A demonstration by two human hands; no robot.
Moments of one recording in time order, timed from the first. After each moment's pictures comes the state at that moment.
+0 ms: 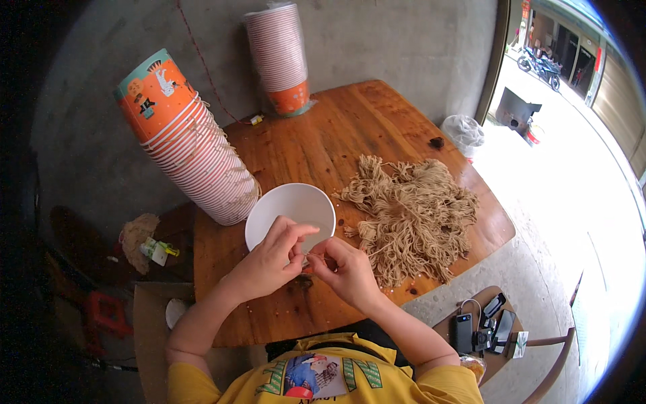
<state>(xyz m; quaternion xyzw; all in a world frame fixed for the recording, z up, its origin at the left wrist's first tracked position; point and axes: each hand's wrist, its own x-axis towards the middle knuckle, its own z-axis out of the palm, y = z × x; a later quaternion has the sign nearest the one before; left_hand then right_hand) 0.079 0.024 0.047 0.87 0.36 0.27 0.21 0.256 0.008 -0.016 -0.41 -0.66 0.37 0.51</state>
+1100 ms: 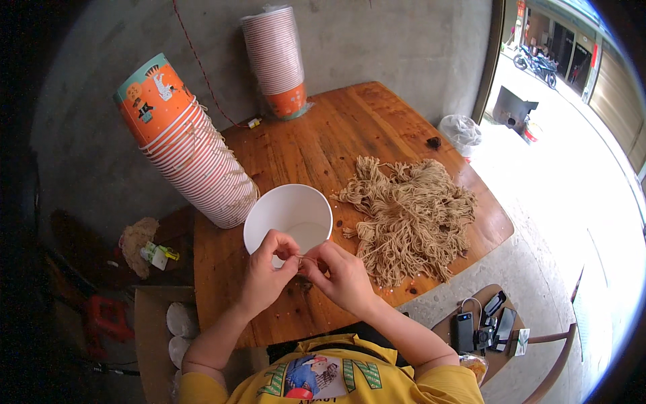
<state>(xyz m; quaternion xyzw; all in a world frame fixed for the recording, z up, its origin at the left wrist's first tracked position) 0.083 0.003 0.027 0.73 0.45 0.42 0.30 0.250 0.002 -0.014 -0.39 -0.71 0.30 0.51</state>
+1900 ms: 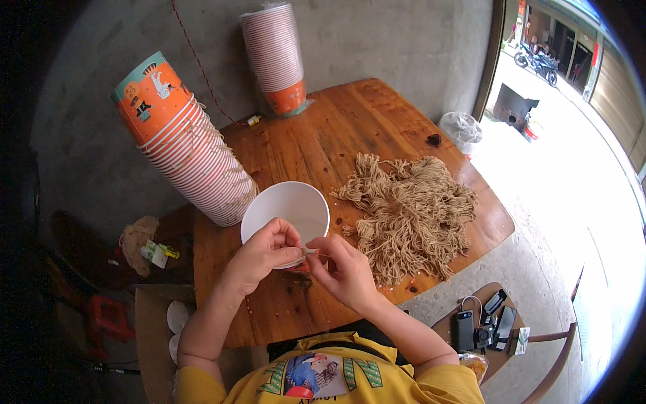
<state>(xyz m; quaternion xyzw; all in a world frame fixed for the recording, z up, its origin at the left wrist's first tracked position) 0.073 0.030 0.045 0.54 0.45 0.32 0.63 0.254 0.003 -0.016 -0.40 -0.68 0.30 0.54</state>
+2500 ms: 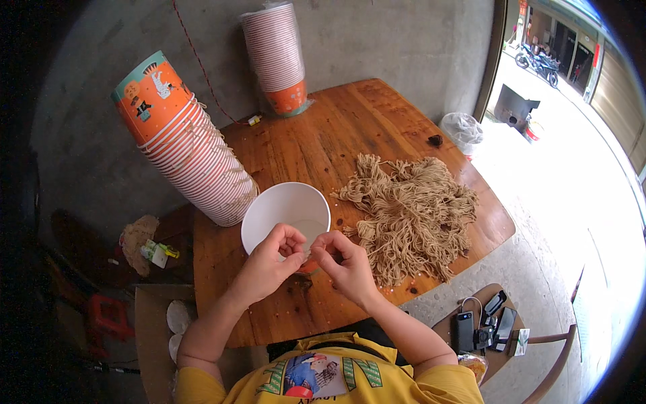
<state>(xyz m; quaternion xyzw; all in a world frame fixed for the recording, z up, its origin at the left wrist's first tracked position) 0.082 0.020 0.030 0.70 0.45 0.34 0.43 0.255 0.015 -0.032 -0.37 -0.55 0.52 0.54</state>
